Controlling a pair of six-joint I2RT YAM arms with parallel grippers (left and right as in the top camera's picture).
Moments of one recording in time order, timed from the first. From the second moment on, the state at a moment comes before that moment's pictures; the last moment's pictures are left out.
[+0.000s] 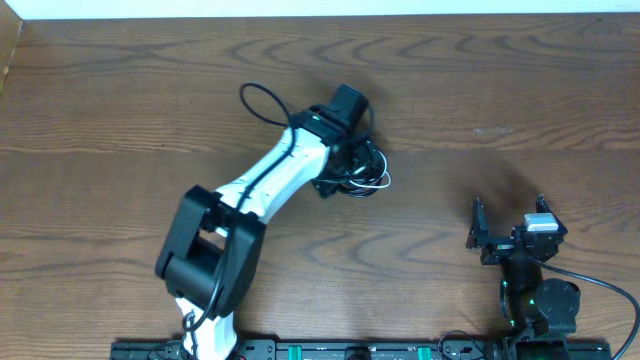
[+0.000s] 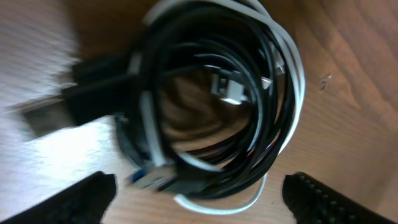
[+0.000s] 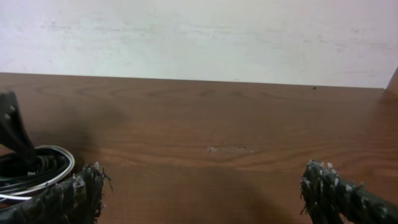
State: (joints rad) left arm -0.57 1.96 1.41 -0.74 0.22 -1.11; right arm 0.04 0.01 0.01 -0.07 0.00 -0.01
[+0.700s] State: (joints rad) left arm -0.63 2.00 1.41 -0.73 0.15 -1.08; right arm 0.04 0.01 0.01 -0.07 0.00 -0.01
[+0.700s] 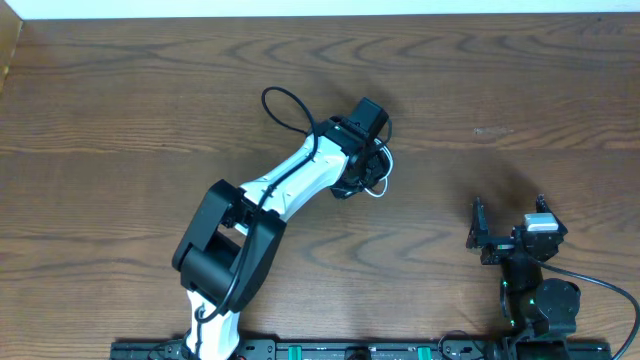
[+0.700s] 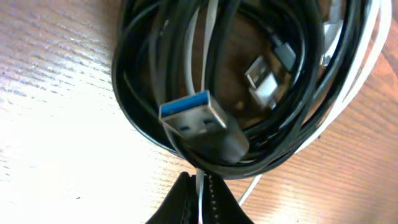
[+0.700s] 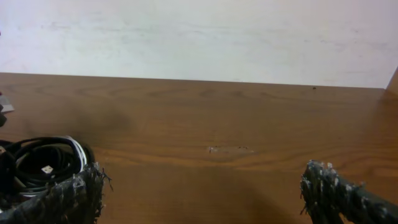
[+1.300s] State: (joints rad) left arm -0.63 1.47 1.43 -0.83 0.05 -0.77; right arm 0.04 0.01 0.01 -0.07 0.00 -0.01
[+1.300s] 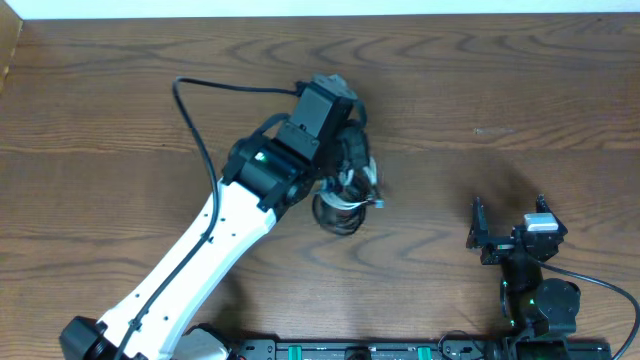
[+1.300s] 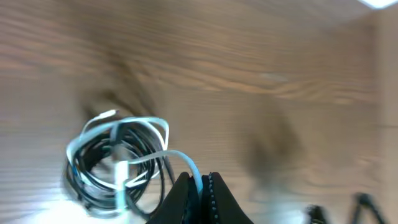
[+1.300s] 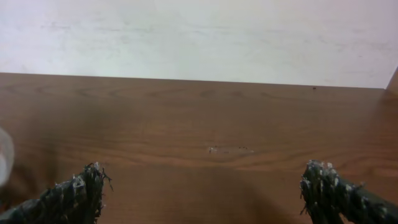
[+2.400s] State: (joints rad) left arm -0.63 1.41 1.53 -0.90 0.13 -0.61; right arm 0.04 0.01 0.01 -0.05 -0.02 0.00
